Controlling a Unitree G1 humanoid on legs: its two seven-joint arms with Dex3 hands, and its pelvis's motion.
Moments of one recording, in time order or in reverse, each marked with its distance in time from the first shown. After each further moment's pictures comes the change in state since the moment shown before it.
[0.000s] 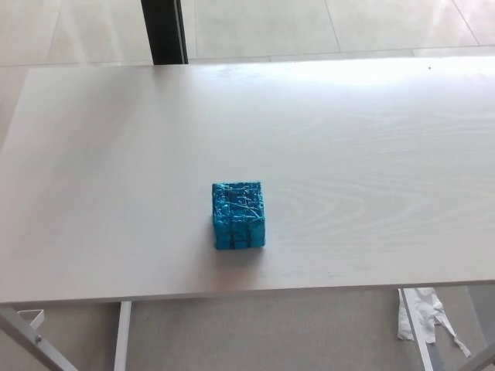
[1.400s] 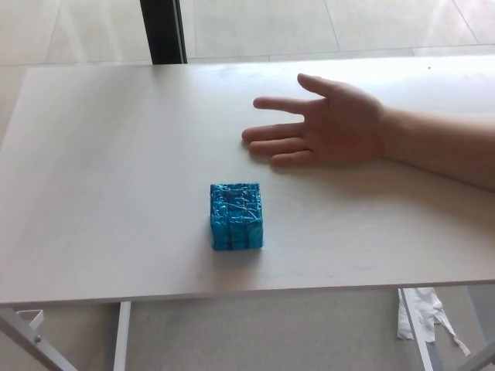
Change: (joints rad) left_arm -0.032 -0.003 0.022 0.009 -0.001 -0.010 -0.014; right_arm -0.015 0.019 -0.379 -1.060 0.275 0.018 0.033
